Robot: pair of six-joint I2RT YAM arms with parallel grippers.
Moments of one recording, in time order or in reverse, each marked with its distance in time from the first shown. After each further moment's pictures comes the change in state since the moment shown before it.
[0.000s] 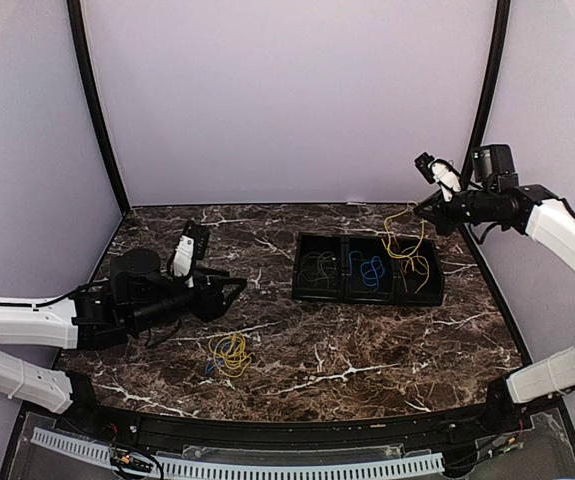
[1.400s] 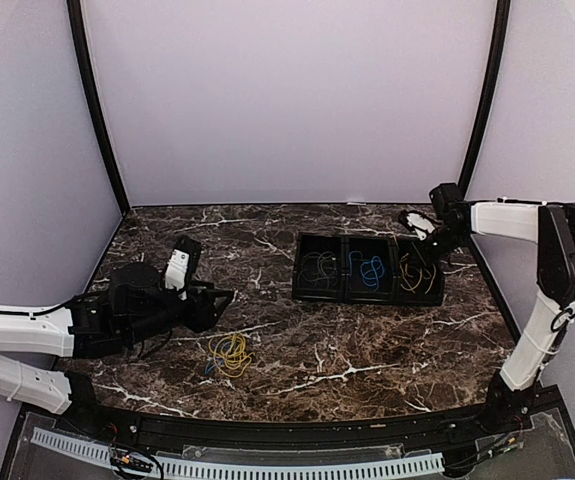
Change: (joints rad) left arm -0.001 -0.072 -0.092 -0.071 -0.107 0.011; right arm -0.072 0.521 0.015 0.031 0.185 0.051
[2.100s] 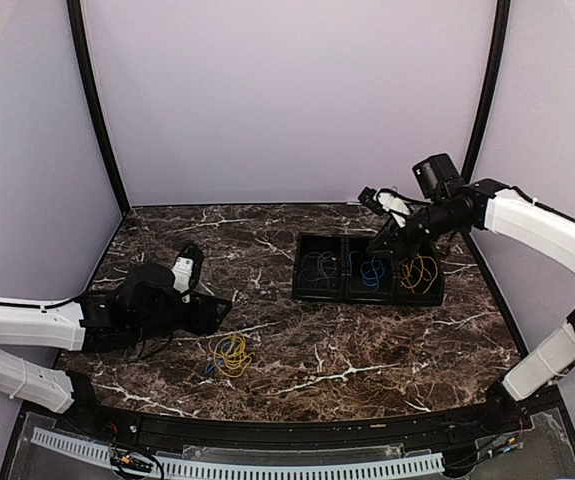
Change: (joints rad) left arm 0.053 0.082 0.023 -0.121 0.000 -0.111; right arm 0.264 -0.307 0.063 -0.174 -0.257 -0.121
